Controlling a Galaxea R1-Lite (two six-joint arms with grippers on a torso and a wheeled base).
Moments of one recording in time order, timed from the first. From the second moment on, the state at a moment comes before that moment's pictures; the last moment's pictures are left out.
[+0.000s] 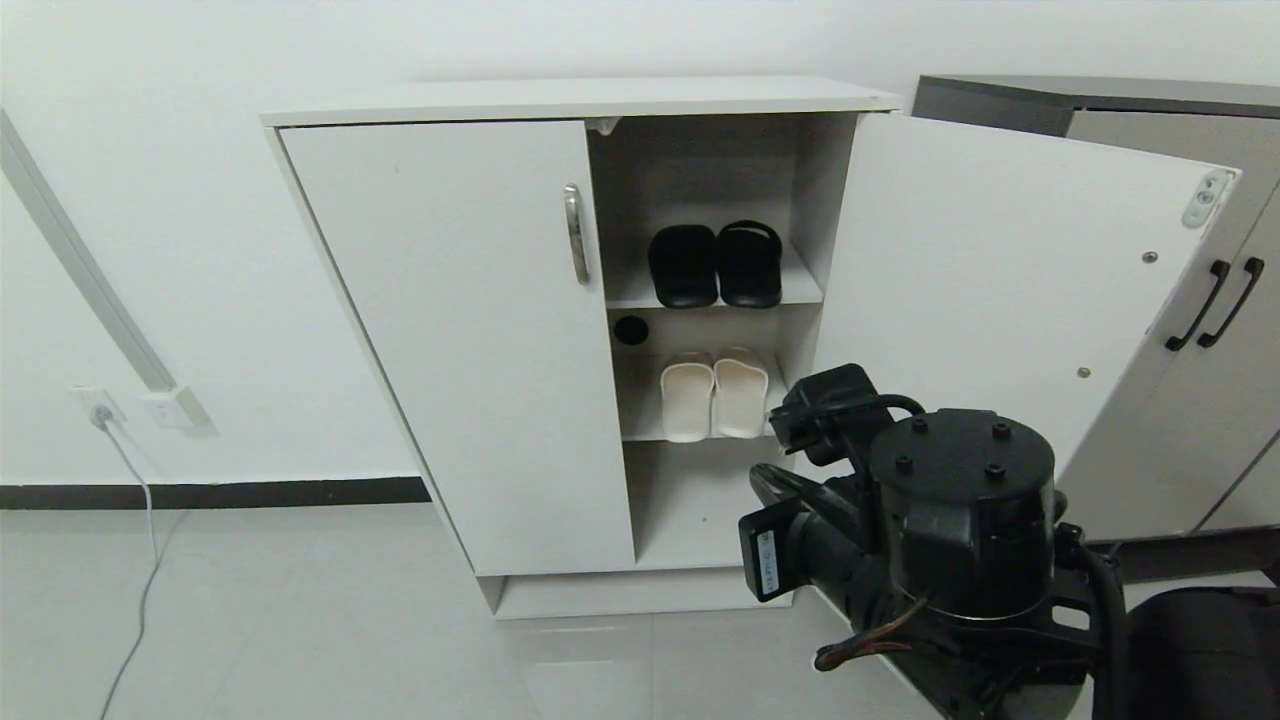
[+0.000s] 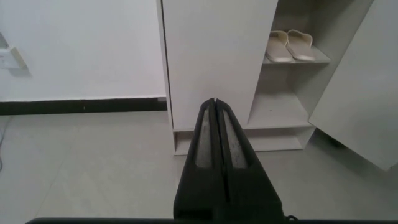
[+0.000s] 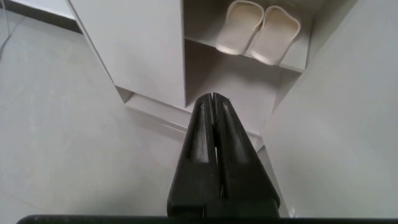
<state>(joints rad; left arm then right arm) 0.00 0.00 0.00 0.00 0.01 -0.02 1.01 1.74 -0.83 -0.67 -0.59 0.11</state>
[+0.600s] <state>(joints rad) 0.00 0.00 0.00 0.00 0.01 -0.02 1.01 1.75 -0.82 -0.67 -0.59 0.11</state>
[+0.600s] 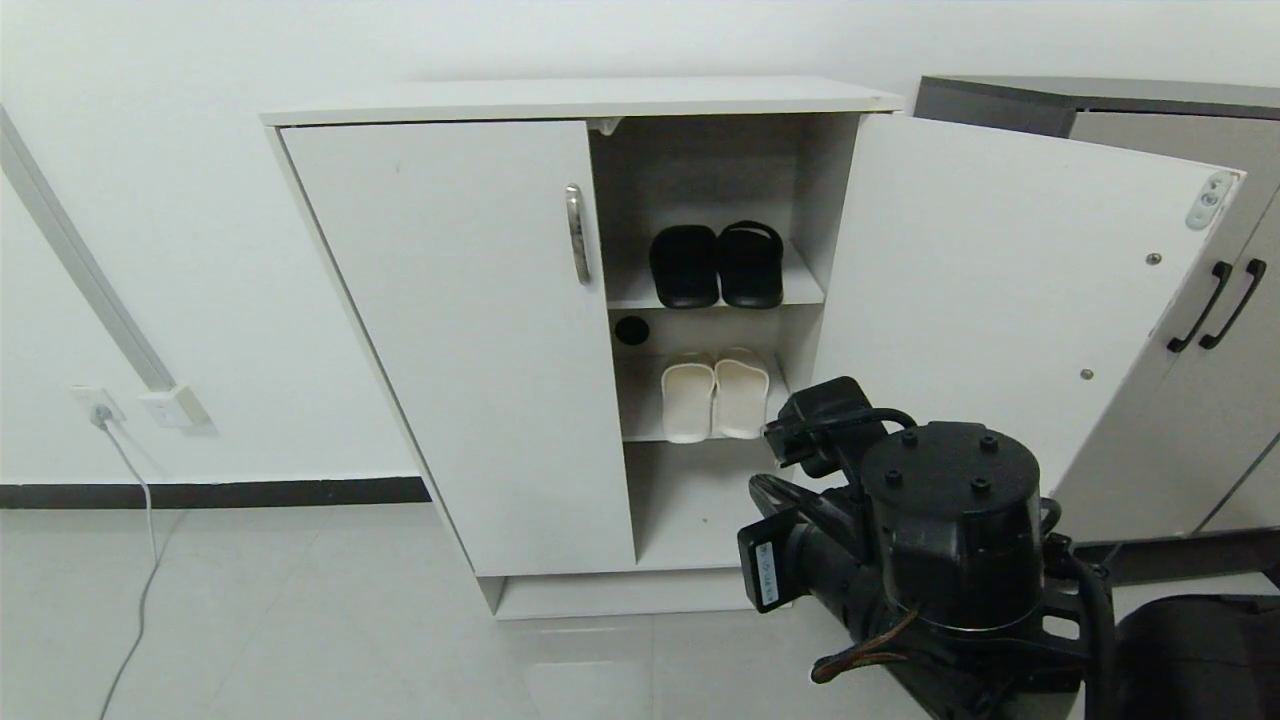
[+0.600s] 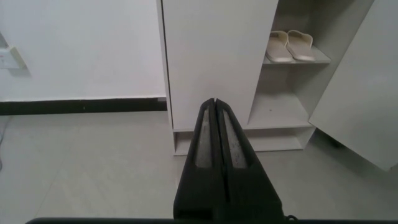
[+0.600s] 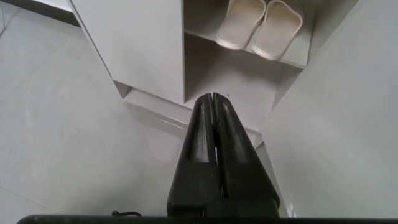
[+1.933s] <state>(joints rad) 0.00 0.00 0.00 0.00 0.01 -0.01 1.01 1.75 -0.81 -0.67 -0.59 0.11</state>
